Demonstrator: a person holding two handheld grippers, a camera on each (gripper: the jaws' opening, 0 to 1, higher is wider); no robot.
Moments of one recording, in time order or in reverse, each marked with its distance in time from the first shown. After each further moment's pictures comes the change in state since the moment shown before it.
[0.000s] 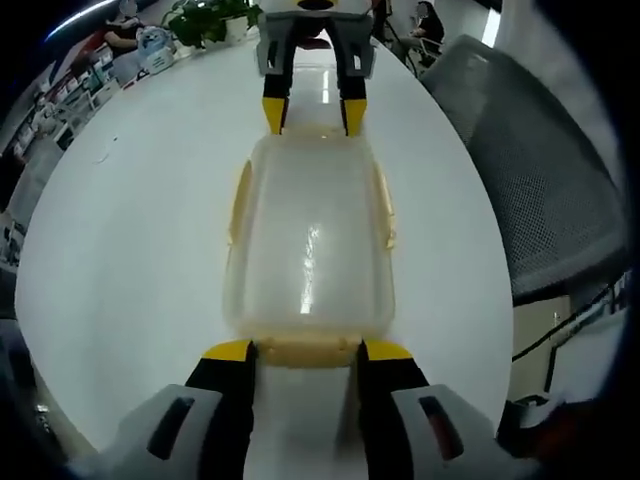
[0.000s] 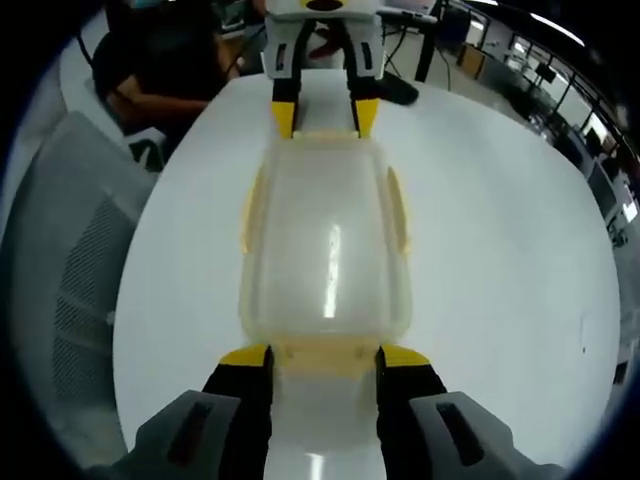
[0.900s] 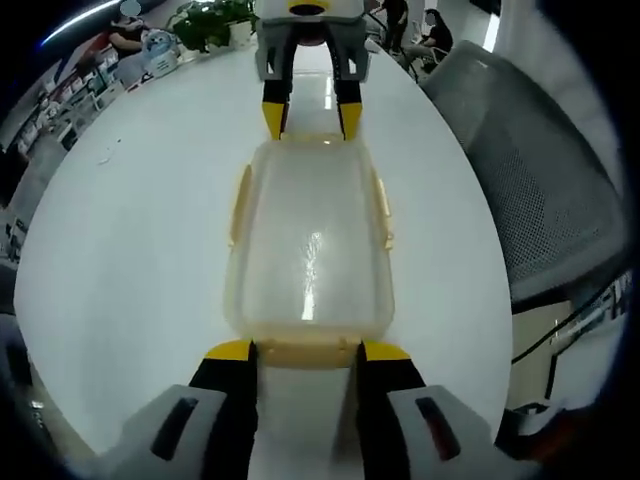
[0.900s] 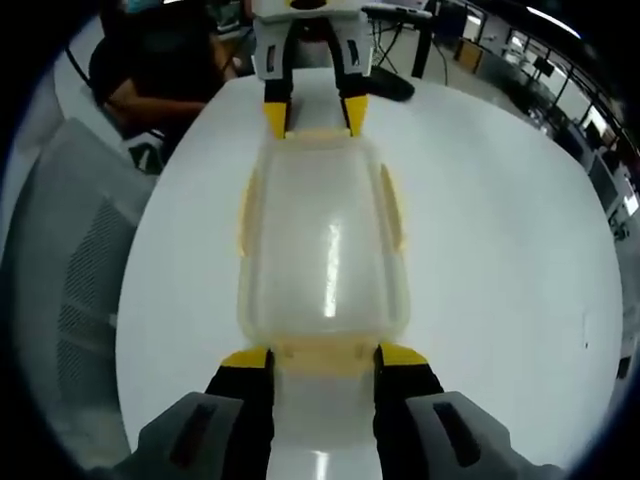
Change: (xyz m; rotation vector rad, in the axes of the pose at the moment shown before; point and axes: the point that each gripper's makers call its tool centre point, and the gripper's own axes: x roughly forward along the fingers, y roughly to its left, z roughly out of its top) left arm -0.001 -0.003 0.000 -0.024 -0.072 0.002; right arm -0.001 -0.001 -0.002 0.022 0.000 0.008
